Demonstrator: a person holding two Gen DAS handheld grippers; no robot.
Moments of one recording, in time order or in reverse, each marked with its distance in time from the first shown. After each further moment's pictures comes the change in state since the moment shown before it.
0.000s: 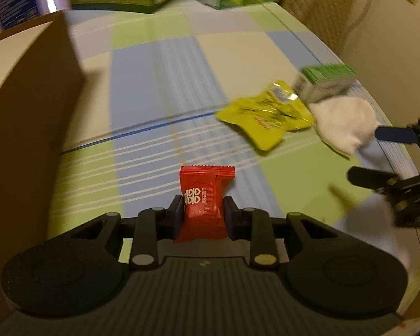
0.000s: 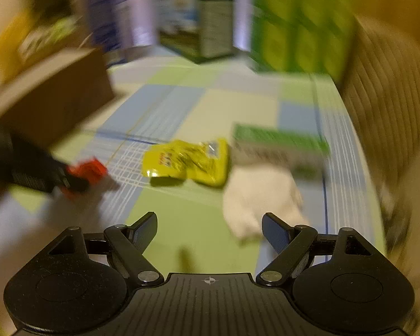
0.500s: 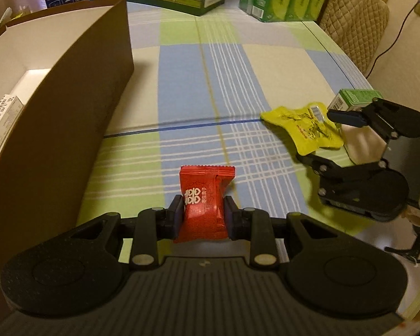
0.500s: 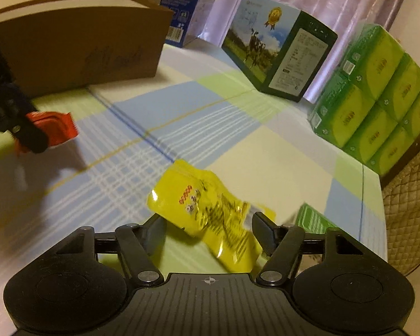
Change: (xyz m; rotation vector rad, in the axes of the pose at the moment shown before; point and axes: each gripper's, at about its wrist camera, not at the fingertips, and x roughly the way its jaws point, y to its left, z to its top) left arm -0.012 0.031 -0.008 -0.121 -0.026 0.062; right arm 0.094 0.028 0.019 -0.285 -0.069 -0.003
